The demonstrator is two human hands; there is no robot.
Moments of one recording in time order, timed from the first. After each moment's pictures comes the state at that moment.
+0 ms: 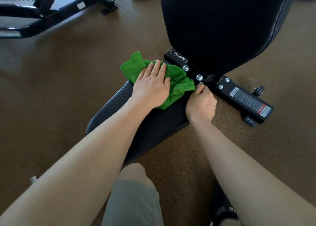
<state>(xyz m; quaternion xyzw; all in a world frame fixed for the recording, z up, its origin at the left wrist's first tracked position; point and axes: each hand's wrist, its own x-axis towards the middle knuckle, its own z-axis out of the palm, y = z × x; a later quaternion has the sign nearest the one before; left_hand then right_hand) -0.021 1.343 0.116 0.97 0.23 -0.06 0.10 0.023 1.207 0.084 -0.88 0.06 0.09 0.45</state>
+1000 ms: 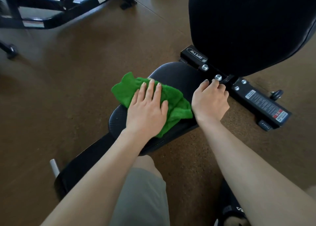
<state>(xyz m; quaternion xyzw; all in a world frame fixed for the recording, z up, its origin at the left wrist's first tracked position) -0.132 1.331 0.125 0.95 0.30 -0.06 0.07 0.007 1.232 0.094 -0.96 -0.05 0.00 0.28</state>
